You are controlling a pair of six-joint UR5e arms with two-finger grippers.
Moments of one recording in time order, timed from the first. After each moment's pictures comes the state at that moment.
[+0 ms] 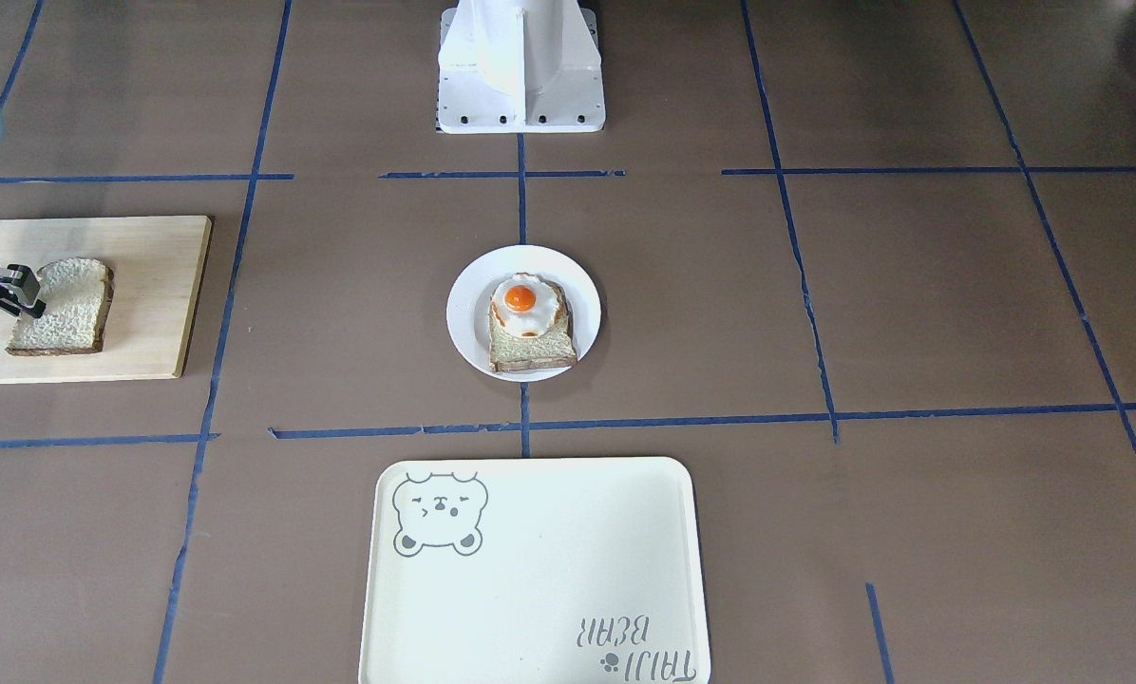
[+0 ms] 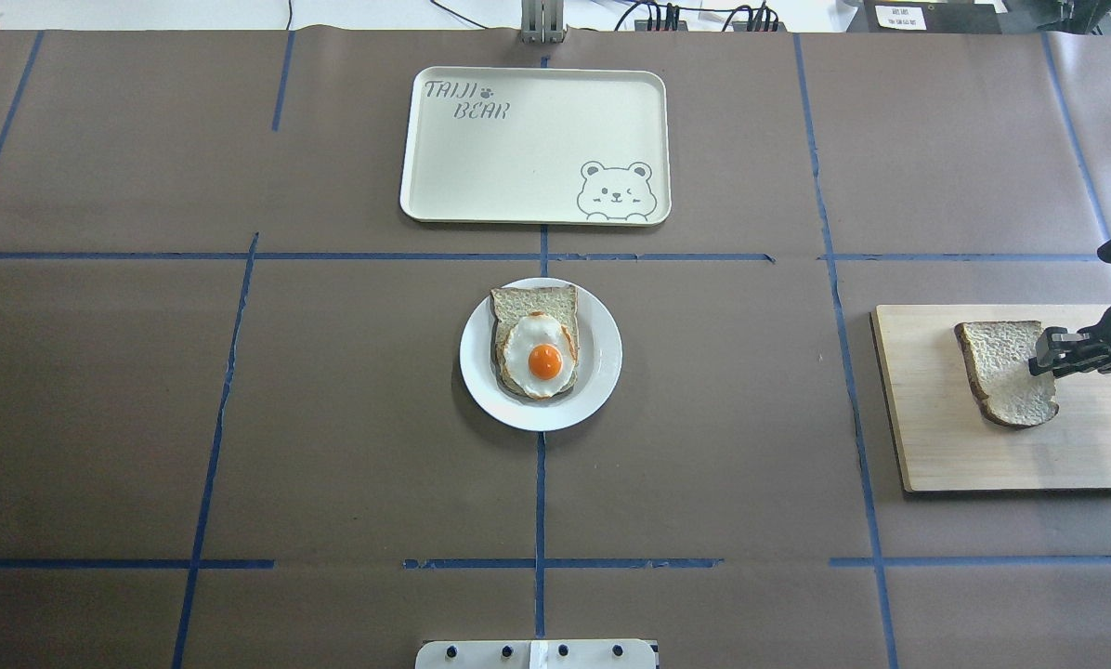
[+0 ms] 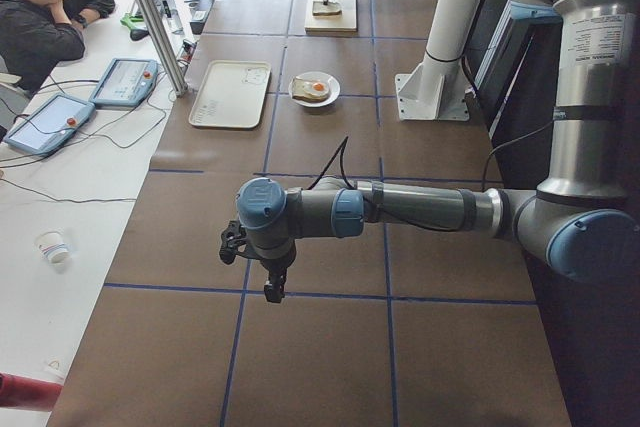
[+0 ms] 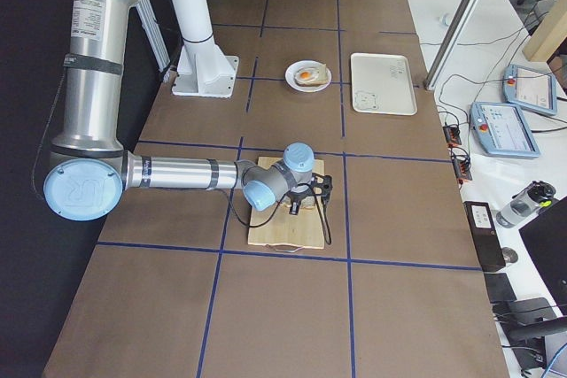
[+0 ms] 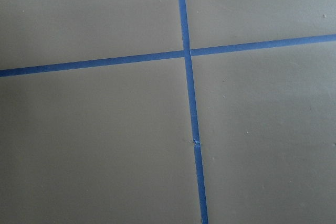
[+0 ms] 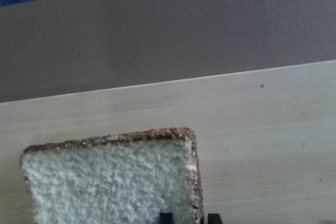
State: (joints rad) left arm -1.59 -1.55 -1.66 -1.46 -2.37 0.15; right arm 1.03 -1.71 1.59 -0.90 2.26 0.88
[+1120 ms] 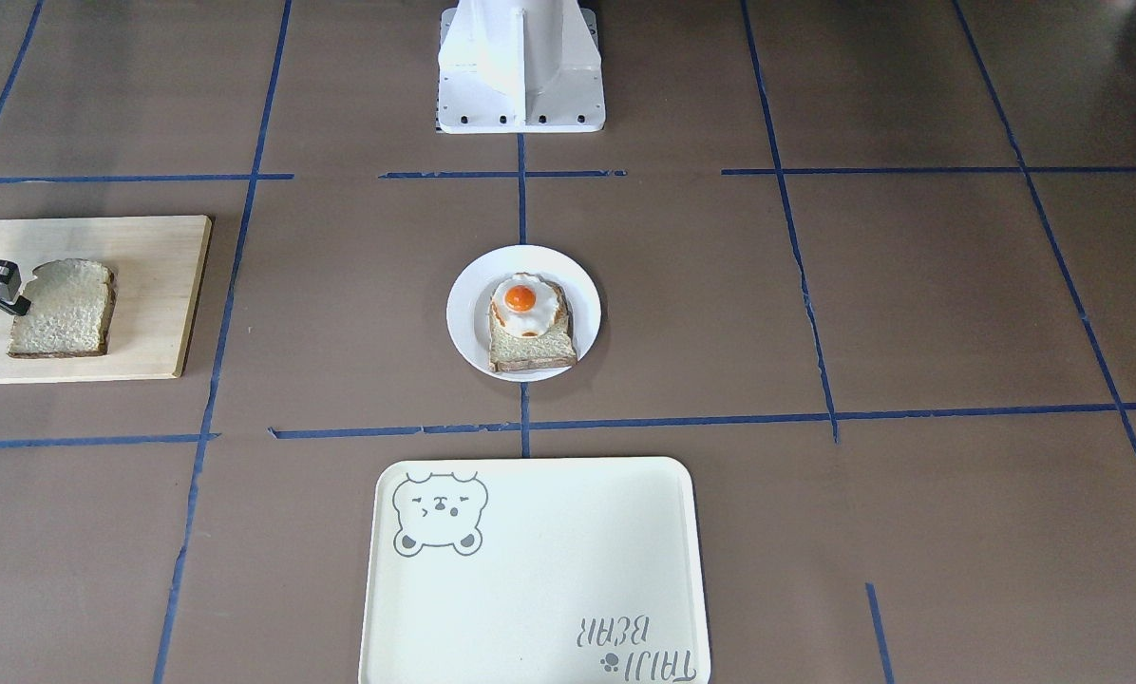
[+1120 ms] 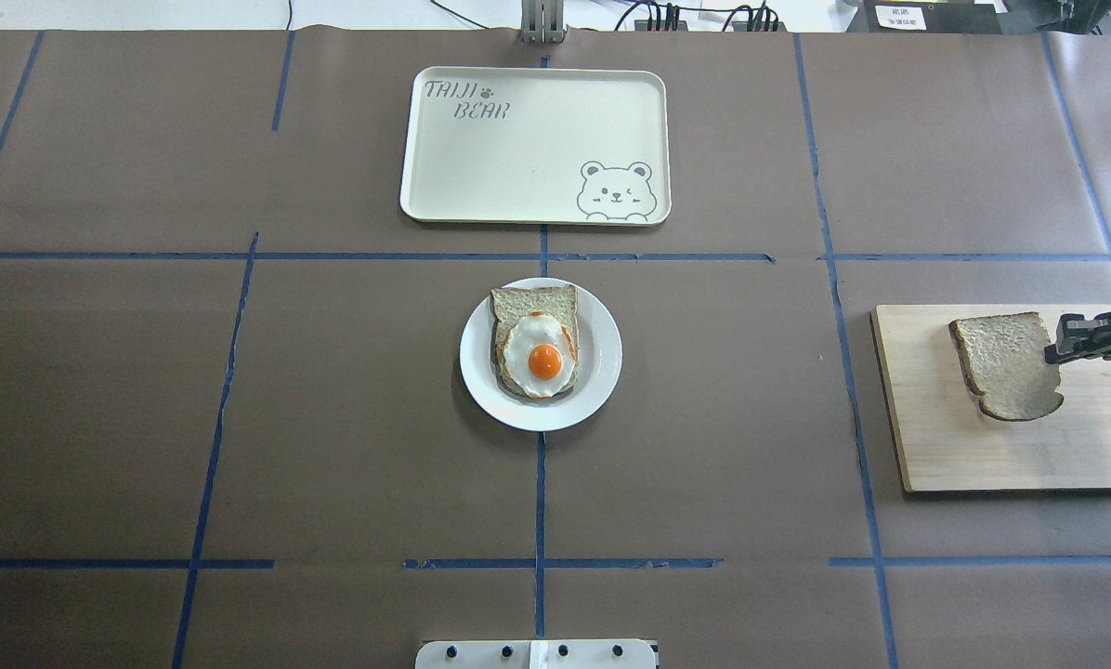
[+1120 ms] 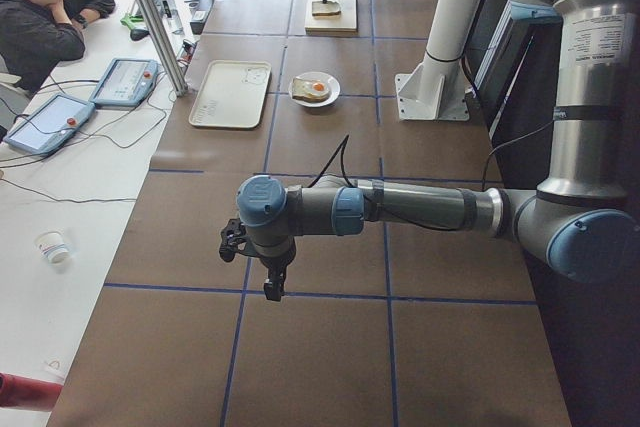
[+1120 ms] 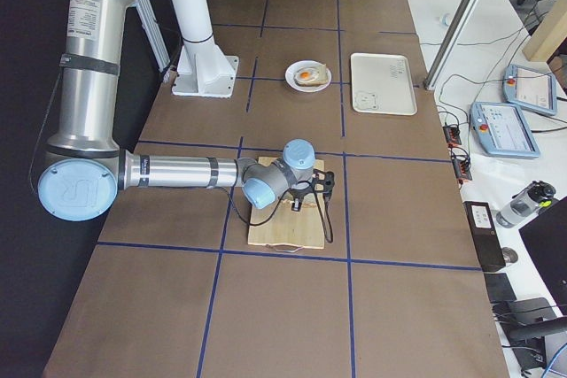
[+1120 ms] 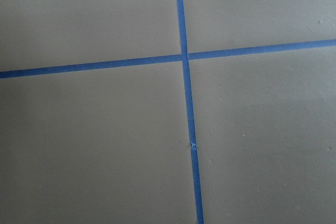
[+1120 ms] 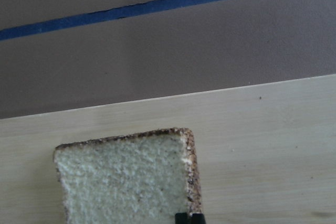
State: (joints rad) left arm -1.59 -1.55 -1.68 -1.46 -2.37 0.13; right arm 1.09 -1.74 1.66 -0.89 2.30 0.88
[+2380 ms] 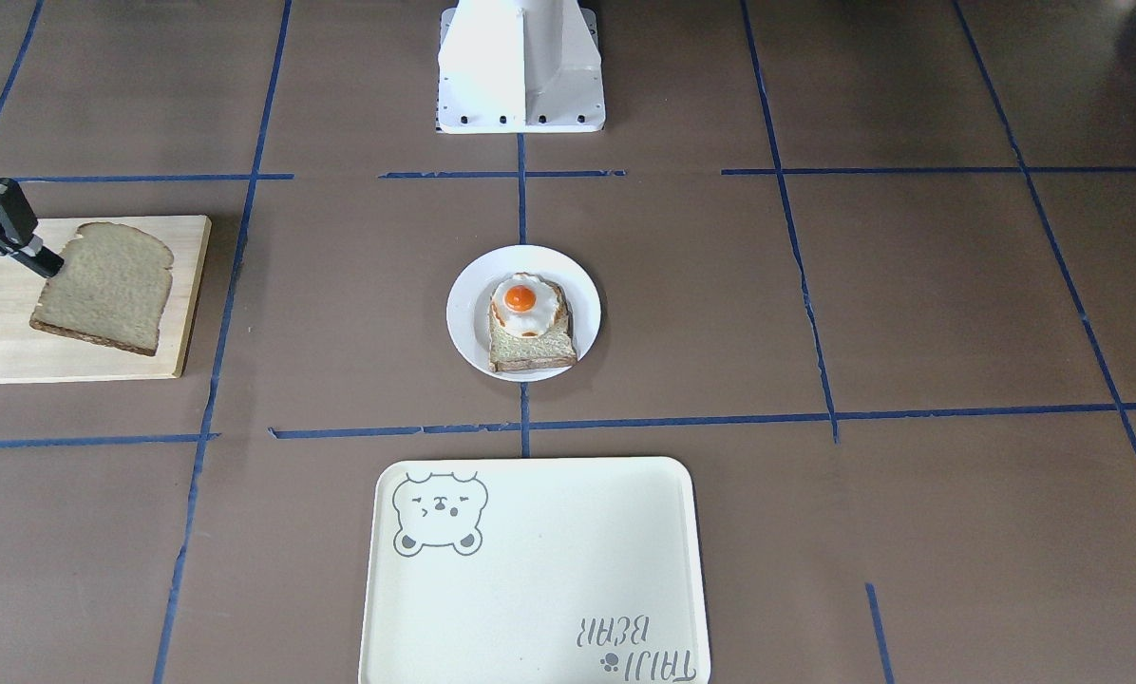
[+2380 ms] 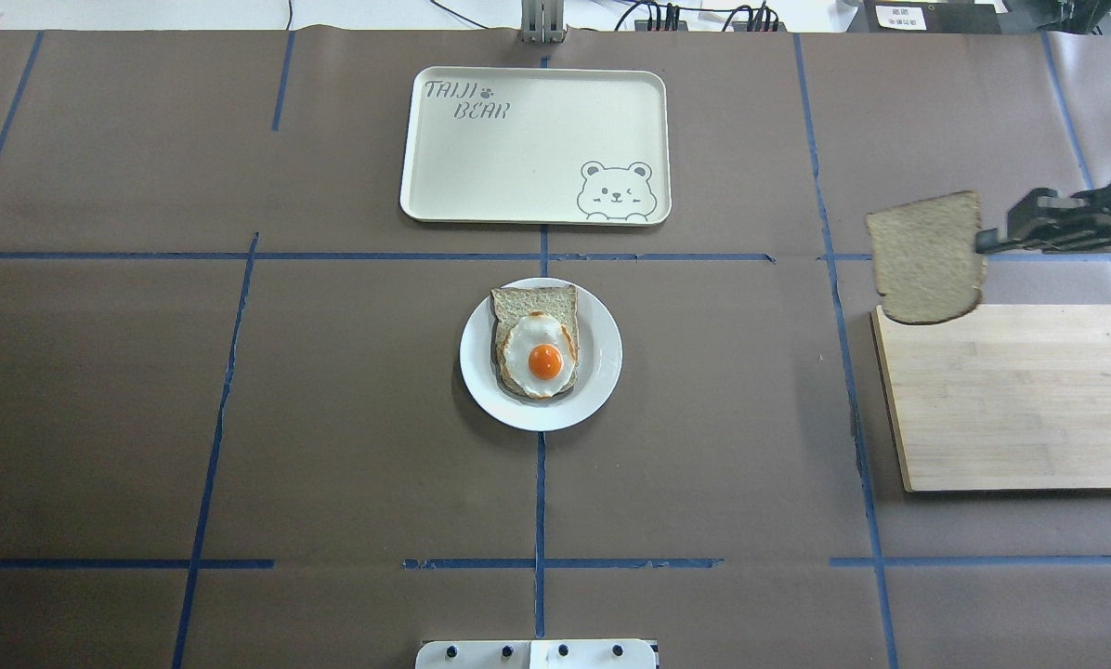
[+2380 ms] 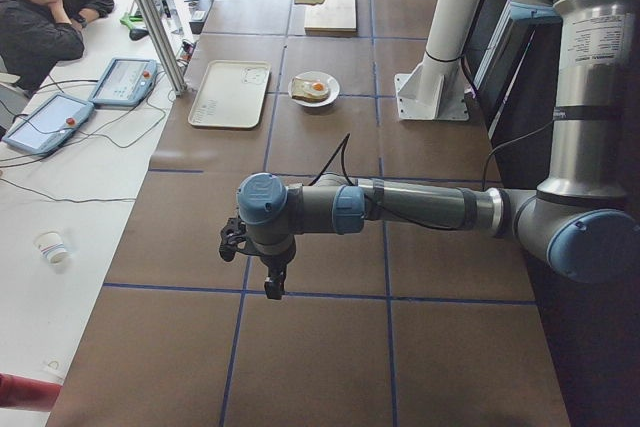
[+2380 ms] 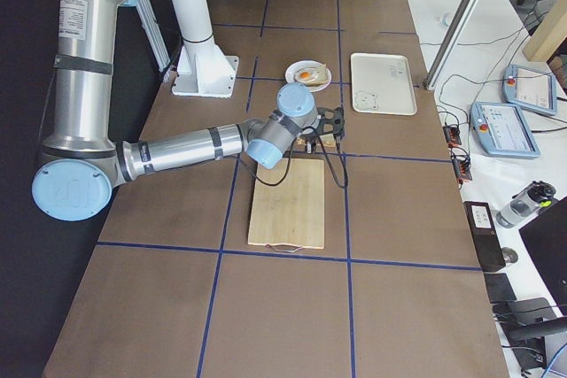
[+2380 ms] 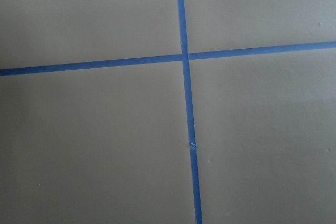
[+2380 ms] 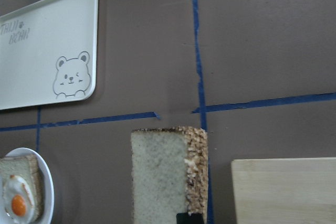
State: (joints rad) left arm -1.59 -1.54 -1.68 -1.46 -2.37 0.12; right arm 1.13 -1.54 1.88 -0.83 2.40 1.18
